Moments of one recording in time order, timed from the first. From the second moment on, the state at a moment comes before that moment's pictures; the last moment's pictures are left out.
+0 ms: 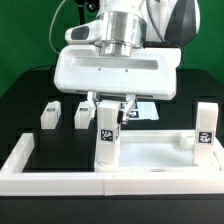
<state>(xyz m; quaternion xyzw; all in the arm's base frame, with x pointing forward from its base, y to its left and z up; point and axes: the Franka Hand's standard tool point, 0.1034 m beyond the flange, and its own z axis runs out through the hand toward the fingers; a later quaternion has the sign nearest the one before) 0.624 -0.052 0.105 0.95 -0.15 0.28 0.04</state>
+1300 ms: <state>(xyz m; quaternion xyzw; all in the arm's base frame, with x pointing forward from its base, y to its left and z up) 0.625 -0.053 0.120 0.96 -0.16 0.21 0.02</state>
